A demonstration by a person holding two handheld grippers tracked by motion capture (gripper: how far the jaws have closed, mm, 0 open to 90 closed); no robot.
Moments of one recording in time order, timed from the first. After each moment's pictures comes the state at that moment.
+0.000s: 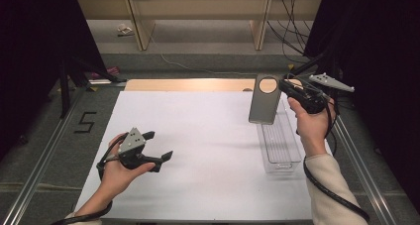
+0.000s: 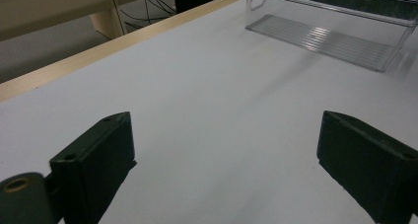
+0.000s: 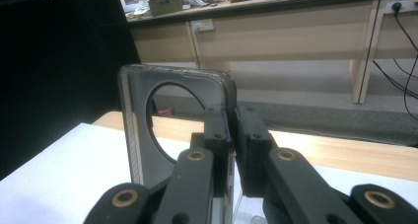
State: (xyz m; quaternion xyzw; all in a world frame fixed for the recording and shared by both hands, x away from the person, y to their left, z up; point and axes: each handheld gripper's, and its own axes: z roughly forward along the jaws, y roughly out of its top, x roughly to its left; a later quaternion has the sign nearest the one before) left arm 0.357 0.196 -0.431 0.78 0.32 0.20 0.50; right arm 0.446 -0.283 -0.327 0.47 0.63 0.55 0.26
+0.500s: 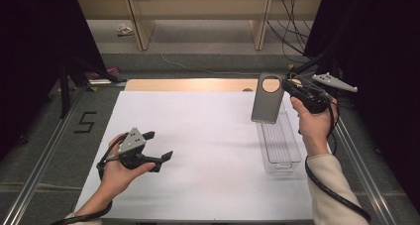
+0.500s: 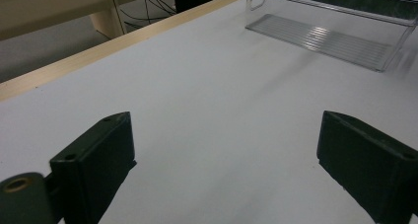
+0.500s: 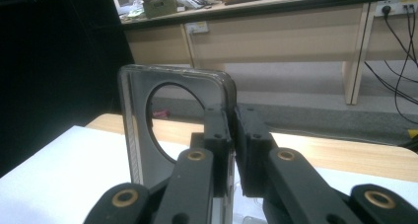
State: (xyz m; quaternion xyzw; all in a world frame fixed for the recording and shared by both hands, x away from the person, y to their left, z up) left arm 0.357 0.196 -0.431 0.78 0.32 0.20 0.50; right arm 0.446 -0.289 -0.327 0.48 0.63 0.55 0.27
